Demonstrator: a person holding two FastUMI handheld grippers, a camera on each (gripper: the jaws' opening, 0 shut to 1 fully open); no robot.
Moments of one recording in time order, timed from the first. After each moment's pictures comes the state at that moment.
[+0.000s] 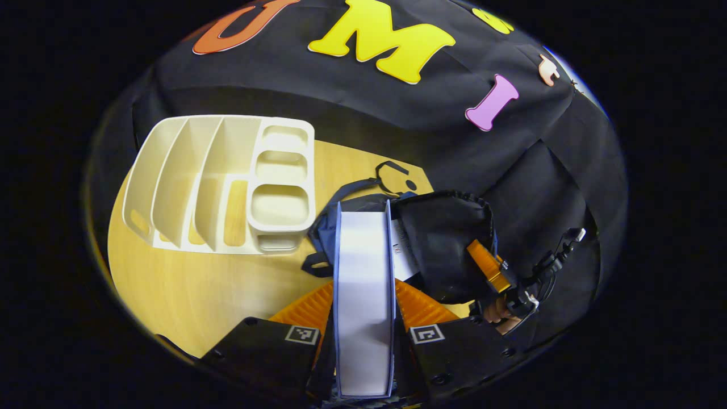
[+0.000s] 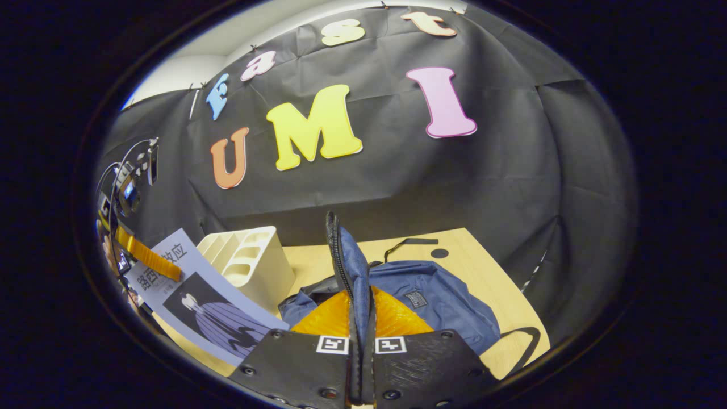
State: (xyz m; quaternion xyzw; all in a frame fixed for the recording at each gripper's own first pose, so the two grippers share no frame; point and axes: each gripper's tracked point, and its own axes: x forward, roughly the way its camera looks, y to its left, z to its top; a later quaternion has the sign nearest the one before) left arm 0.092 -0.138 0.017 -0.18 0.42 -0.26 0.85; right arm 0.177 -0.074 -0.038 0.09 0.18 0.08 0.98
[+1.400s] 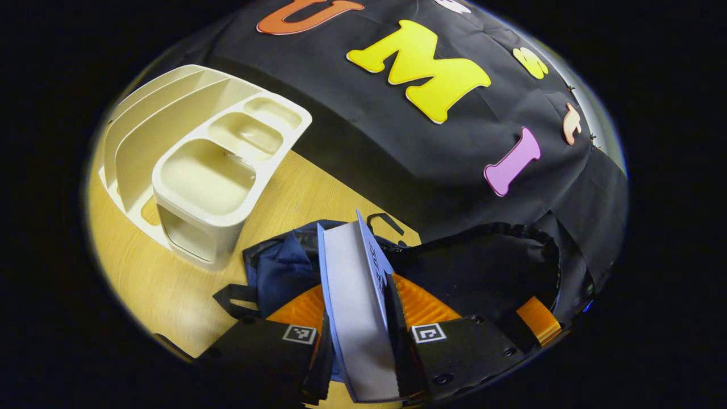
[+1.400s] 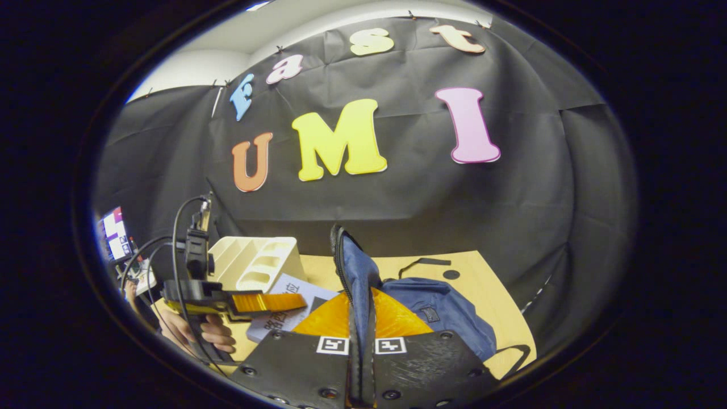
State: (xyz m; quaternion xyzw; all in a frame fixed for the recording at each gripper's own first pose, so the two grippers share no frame) left arm 0.172 -0.235 -0.062 -0.35 0.26 -0.19 0.88; right arm 0.169 -0.041 0.002 0.05 0.14 0.12 0.98
